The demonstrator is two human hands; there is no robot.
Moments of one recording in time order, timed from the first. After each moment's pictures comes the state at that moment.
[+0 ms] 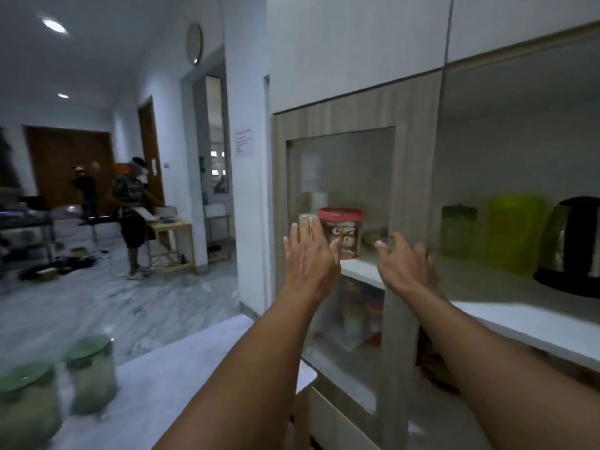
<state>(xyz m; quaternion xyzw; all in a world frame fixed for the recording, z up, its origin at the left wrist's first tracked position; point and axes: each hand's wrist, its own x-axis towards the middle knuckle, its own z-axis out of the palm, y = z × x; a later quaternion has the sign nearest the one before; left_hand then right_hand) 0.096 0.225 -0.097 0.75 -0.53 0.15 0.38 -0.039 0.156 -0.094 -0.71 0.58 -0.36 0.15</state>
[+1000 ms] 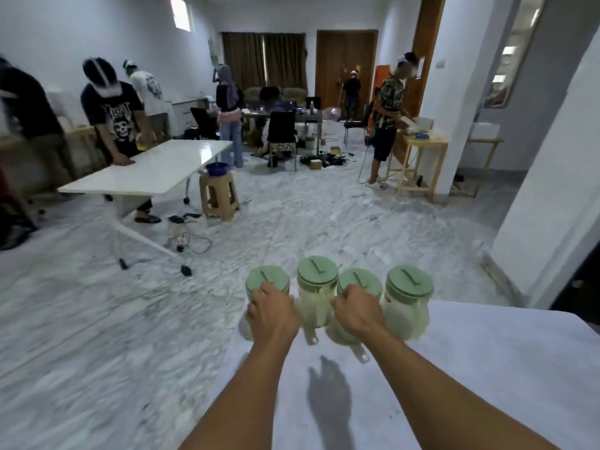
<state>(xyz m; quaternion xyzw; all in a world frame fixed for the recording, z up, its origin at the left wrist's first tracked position) 0.605 0.623 -0.323 0.94 0.10 -0.01 0.32 0.580 0.484 -0.313 -0.92 0.22 0.01 0.34</state>
